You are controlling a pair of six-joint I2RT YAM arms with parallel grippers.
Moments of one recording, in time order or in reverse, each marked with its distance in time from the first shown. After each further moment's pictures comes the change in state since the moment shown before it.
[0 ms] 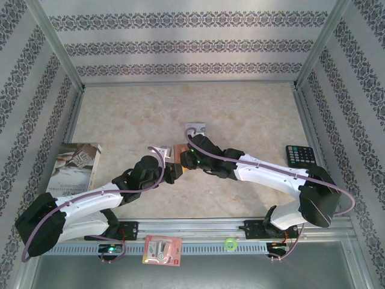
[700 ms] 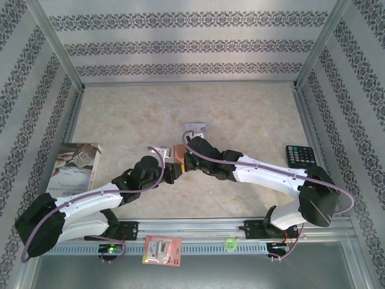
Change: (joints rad) left arm 0.000 -0.006 -0.001 -0.013 -0.006 -0.006; right arm 0.014 -0.006 -0.023 0.013 0.066 -0.042
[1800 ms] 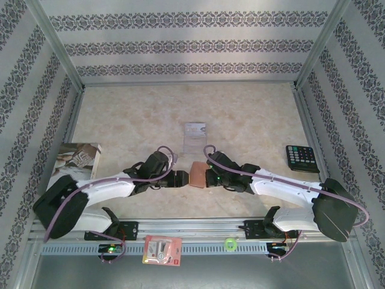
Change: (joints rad) left arm 0.066 0.194 0.095 -0.216 0.217 -0.053; right arm -0.062 -0.193 -0.310 -0.048 -0.137 0.076
